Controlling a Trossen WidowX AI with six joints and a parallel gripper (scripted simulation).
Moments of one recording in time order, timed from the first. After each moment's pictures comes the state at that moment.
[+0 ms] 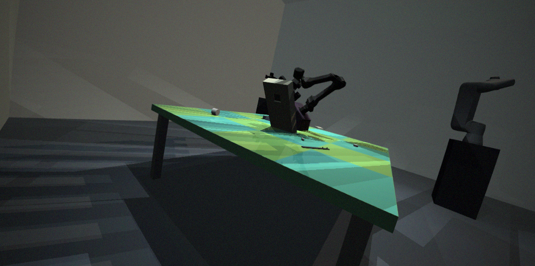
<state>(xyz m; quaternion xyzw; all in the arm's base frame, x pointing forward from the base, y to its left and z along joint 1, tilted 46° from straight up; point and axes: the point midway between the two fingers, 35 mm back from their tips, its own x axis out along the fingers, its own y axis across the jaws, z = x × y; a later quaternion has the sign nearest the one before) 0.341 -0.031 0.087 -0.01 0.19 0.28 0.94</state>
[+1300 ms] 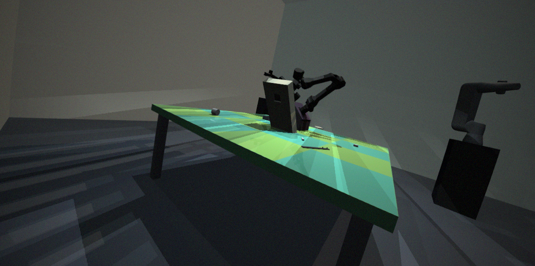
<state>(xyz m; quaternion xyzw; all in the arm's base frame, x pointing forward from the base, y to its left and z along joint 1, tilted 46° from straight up) 0.346 -0.026 0.084 -0.01 0.19 0.28 0.94</state>
